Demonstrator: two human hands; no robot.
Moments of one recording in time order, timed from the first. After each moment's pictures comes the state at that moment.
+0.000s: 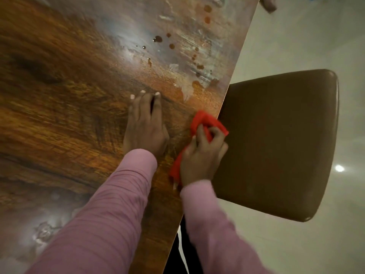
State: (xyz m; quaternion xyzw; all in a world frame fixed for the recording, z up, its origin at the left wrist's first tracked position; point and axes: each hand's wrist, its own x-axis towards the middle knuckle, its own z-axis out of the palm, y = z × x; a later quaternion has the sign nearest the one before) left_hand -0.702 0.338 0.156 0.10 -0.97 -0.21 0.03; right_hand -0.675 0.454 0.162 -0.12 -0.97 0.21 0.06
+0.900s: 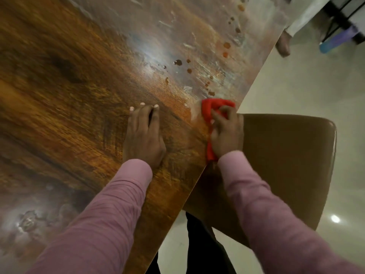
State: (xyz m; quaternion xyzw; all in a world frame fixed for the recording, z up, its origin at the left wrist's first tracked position) left_hand -0.699 0.338 0.152 0.19 -0.95 -0.23 0.08; right_hand -0.807 0.505 0.169 0.19 -0.97 0.13 0.01
